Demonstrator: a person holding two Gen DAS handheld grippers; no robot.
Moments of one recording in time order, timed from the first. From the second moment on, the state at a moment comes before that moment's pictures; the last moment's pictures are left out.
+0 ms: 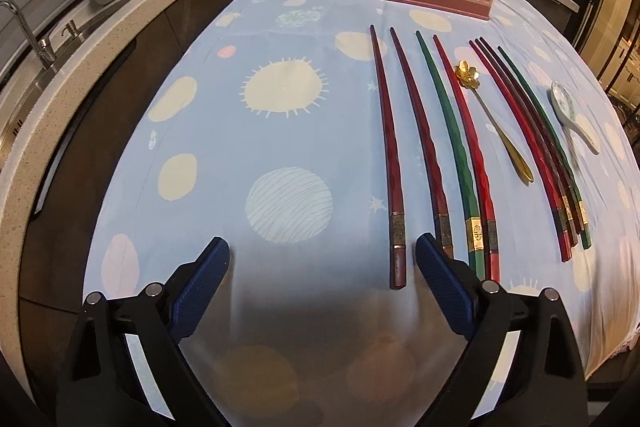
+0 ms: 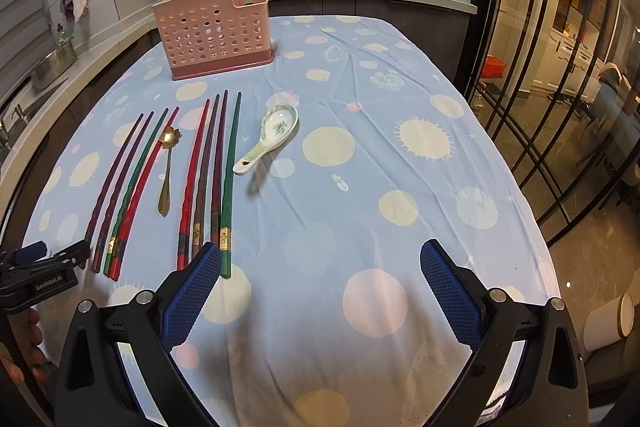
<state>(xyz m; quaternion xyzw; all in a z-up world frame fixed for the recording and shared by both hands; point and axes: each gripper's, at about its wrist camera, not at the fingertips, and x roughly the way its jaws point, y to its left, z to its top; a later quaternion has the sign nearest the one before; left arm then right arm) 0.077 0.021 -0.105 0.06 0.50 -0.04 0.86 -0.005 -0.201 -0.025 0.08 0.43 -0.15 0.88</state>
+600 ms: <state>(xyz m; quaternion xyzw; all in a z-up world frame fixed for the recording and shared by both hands) 0.088 0.020 -0.101 0.01 0.51 -0.13 0.85 0.069 -0.221 -0.027 0.15 0.43 -0.11 0.88</state>
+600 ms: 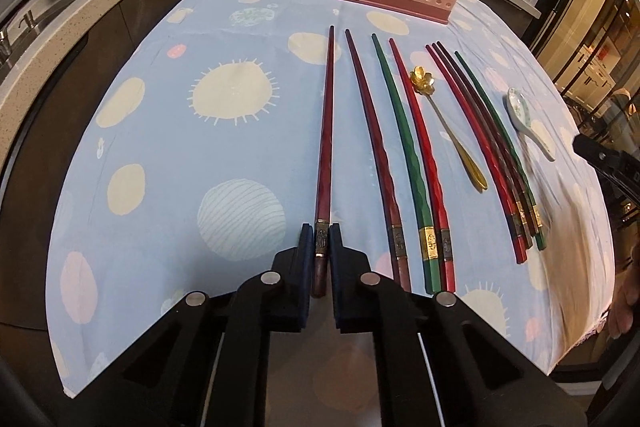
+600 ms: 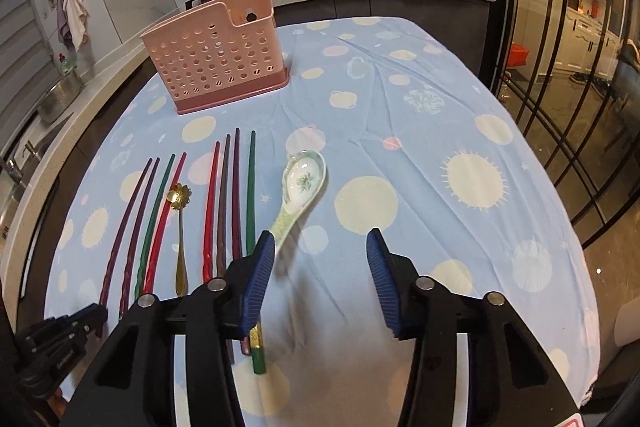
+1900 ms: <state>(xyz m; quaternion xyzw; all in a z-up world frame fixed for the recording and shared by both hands) 0.087 0.034 -0.101 -0.03 0.51 -0.16 0.84 0.084 -0.207 -0.068 0.18 0.46 -0.08 0.87</state>
